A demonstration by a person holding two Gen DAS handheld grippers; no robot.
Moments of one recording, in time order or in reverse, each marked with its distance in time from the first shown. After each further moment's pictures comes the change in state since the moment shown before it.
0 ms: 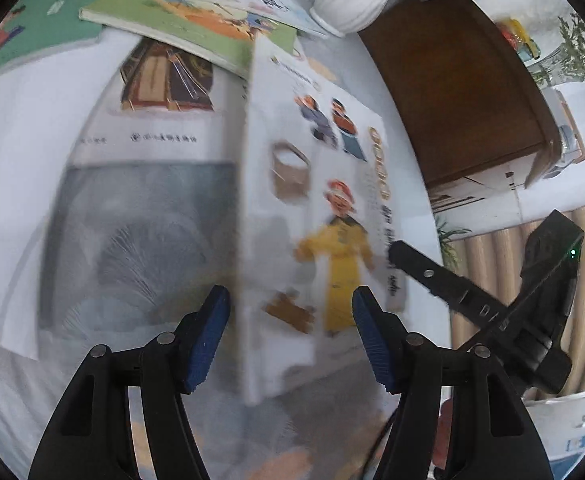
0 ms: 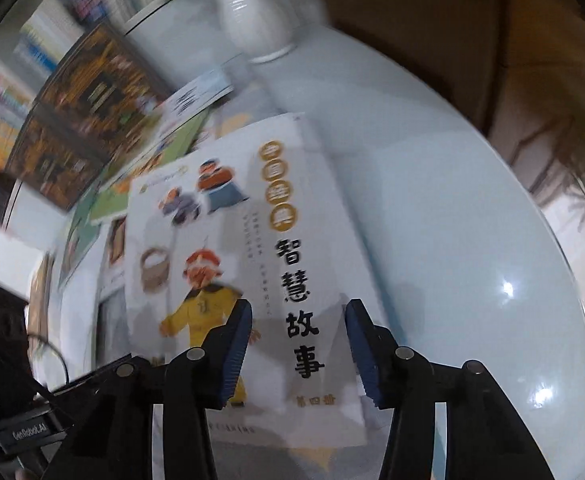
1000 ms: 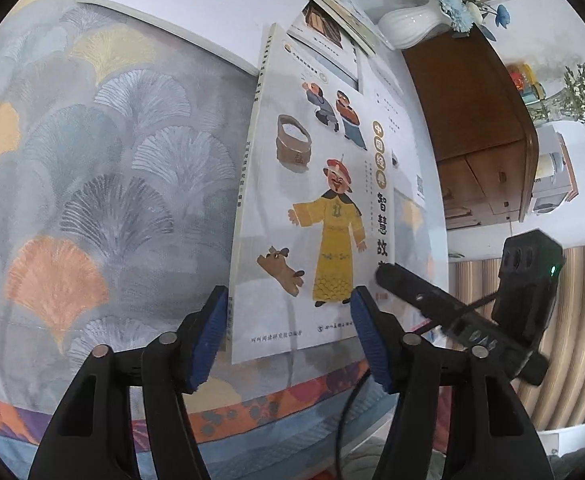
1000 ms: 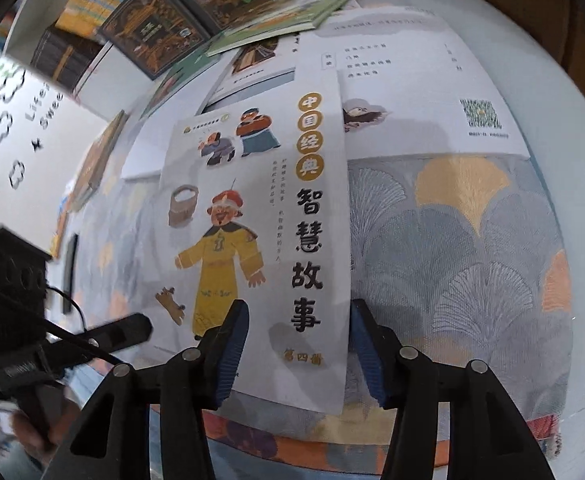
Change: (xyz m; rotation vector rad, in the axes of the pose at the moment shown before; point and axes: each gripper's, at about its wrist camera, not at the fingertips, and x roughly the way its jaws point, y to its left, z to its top) left arm -0.073 0.063 -0.142 -0.201 -0.064 -0.019; right arm -0.012 0.049 -0.120 -0.250 0.150 0.123
